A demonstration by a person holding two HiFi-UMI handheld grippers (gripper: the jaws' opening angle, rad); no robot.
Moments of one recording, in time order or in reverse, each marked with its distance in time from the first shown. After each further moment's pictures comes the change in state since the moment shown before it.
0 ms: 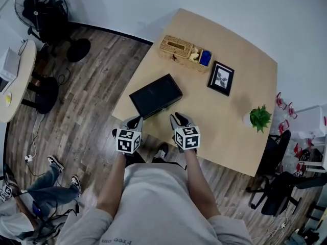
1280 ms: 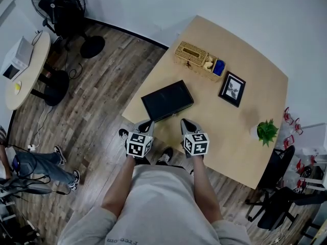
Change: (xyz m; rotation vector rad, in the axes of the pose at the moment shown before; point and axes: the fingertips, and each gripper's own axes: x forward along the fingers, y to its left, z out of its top) left arm -0.003 -0.009 0.007 -0.019 -0.028 0.028; right arm 0.004 0.001 0.006 -0.008 -0.014 0.044
